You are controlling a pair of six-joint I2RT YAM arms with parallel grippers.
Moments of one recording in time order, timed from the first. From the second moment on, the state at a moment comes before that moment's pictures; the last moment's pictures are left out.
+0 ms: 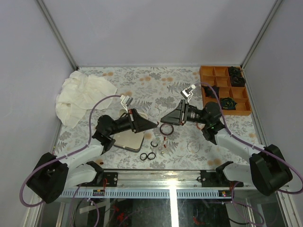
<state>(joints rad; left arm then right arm) -0.57 1.10 0.39 0.96 0.71 -1.31 0.50 1.21 0.56 0.80 -0.90 1.30</state>
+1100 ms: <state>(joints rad) -0.57 1.12 0.39 0.95 0.71 -1.30 0.57 1.24 0.58 0.74 -0.88 1.25</state>
